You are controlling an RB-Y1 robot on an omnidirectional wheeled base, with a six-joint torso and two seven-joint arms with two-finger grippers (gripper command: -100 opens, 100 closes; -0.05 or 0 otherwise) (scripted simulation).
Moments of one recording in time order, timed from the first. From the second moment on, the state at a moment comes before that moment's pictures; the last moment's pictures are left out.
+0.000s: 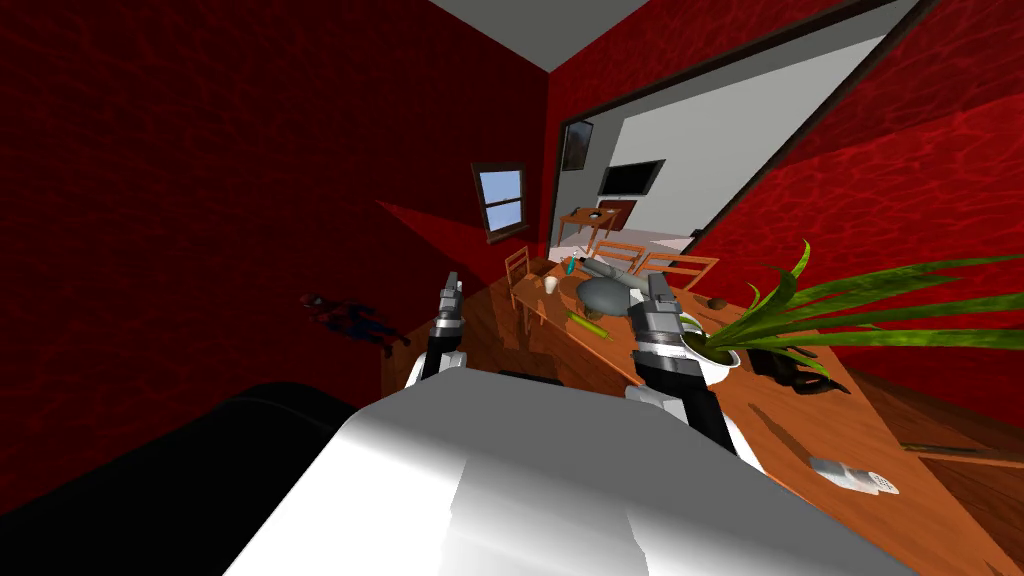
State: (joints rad) left arm 0.55 0.01 0.00 -2.25 -0.12 -0.37 -0.17; right arm 0.57 -0.15 0.03 -2.33 -0.05 -0.29 0.18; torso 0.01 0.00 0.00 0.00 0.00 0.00
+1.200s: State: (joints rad) left arm 0.55 0.01 0.00 -2.25 -0.12 -0.37 -0.17; right arm 0.69 -0.49 0.03 -2.11 0.17 -0.10 0.23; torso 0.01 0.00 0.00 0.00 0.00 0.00
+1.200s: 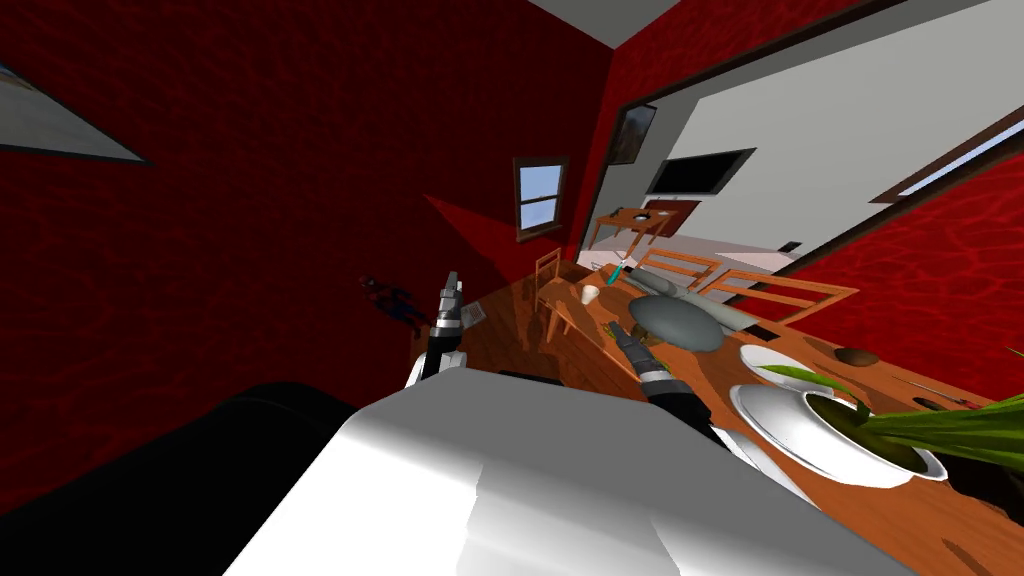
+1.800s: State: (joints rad) left arm 0.55 0.01 0.00 -2.25 -0.12 -0.37 -0.17; right arm 0.75 -0.65 0.07 -1.99 0.29 0.01 0.27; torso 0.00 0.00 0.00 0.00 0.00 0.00
